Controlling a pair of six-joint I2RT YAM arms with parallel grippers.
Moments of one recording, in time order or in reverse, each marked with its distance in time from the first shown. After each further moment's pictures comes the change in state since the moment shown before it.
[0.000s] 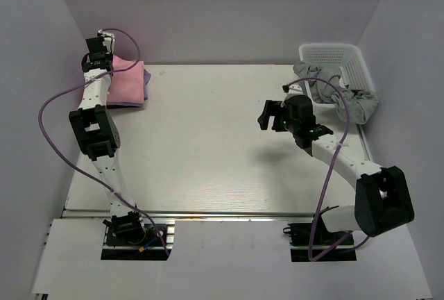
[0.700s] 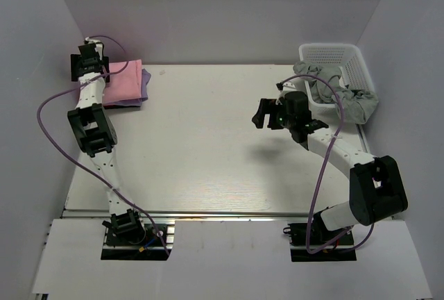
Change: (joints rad) left arm 0.079 0.162 0.098 0.064 -0.108 -0.044; right arm 0.000 0.096 0.064 0.003 -0.101 0.005
